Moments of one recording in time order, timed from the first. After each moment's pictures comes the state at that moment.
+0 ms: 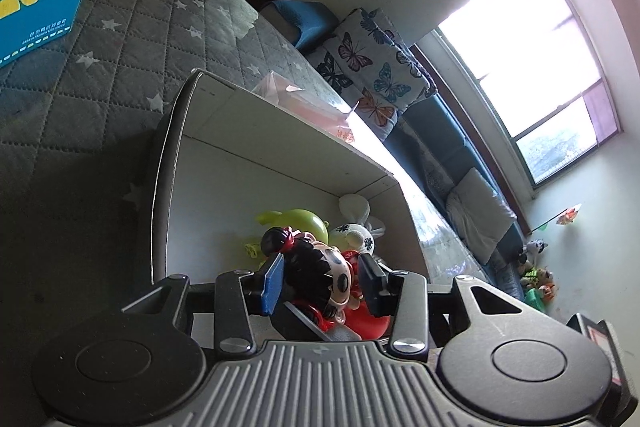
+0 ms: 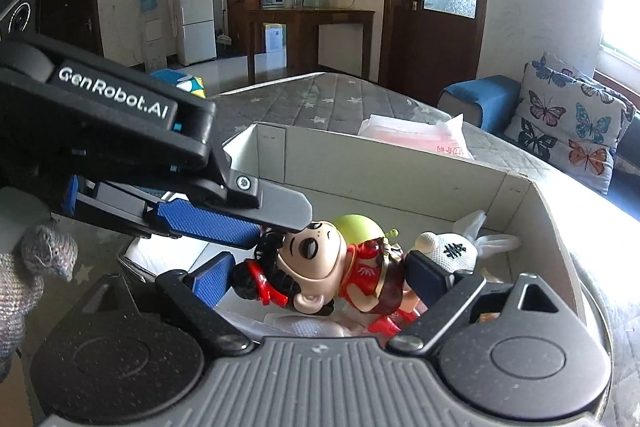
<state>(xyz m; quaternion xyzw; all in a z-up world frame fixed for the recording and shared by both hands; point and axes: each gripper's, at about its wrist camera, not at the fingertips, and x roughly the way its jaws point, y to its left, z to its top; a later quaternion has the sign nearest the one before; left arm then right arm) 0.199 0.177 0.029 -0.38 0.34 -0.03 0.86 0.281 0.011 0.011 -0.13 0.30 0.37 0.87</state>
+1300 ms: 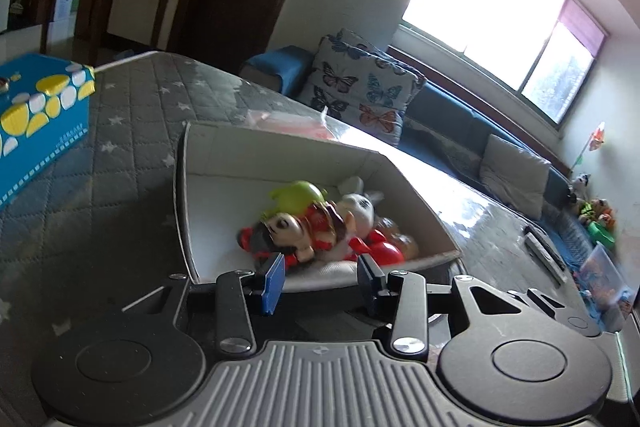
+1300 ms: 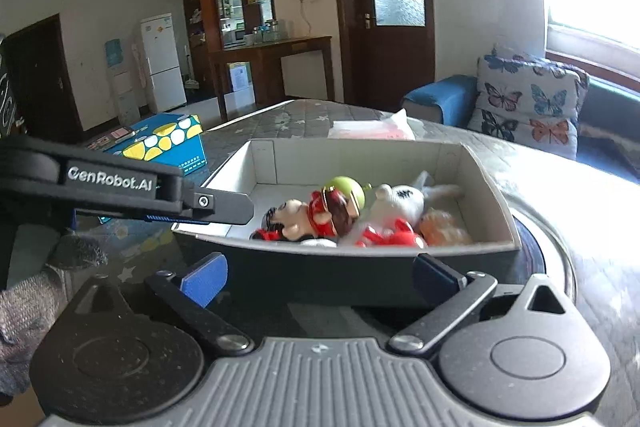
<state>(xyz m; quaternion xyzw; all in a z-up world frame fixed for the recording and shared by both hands) 0.132 0.116 0.054 -0.20 0.30 -0.01 0.93 0.201 -0.063 0.031 -0.04 0.28 0.32 0.90</state>
